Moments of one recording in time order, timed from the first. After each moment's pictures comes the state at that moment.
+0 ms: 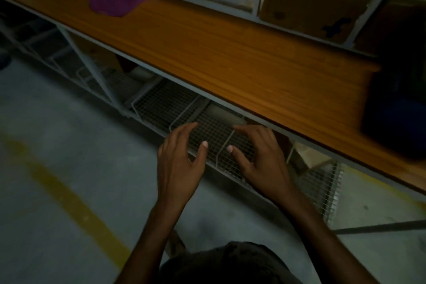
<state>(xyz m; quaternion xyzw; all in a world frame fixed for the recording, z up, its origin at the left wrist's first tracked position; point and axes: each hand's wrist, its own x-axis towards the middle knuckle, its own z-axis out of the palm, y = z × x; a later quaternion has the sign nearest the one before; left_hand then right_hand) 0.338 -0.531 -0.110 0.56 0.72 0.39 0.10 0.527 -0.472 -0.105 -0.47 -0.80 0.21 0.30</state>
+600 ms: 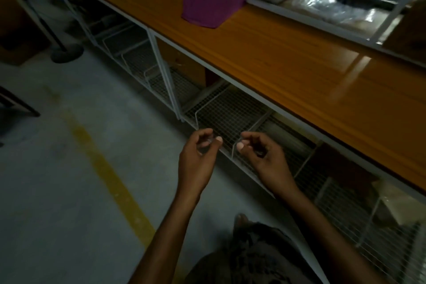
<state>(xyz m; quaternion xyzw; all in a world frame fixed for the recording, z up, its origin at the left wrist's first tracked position) 0.026 -0.482 -0.109 0.30 0.72 0.55 0.30 0.179 -0.410 -0.115 -0.43 -0.66 0.53 0.32</state>
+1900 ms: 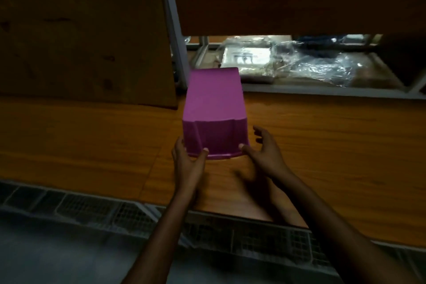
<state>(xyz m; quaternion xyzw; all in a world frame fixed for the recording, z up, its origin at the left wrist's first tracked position) -0.489 0.141 -0.146 0.48 0.65 0.46 0.36 -0.278 0.122 -0.124 -0.68 -0.52 0.32 0.40</state>
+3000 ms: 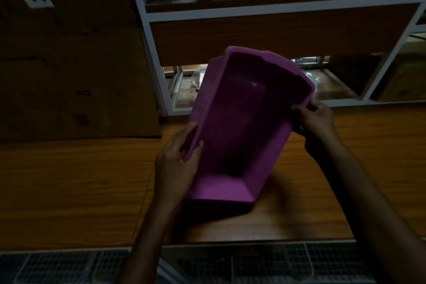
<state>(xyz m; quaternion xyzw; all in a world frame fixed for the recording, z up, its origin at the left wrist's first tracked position) -0.510 0.147 -0.029 0.74 0.41 0.49 0.21 -0.219 0.120 0.014 -0.60 -0.30 0.30 0.68</state>
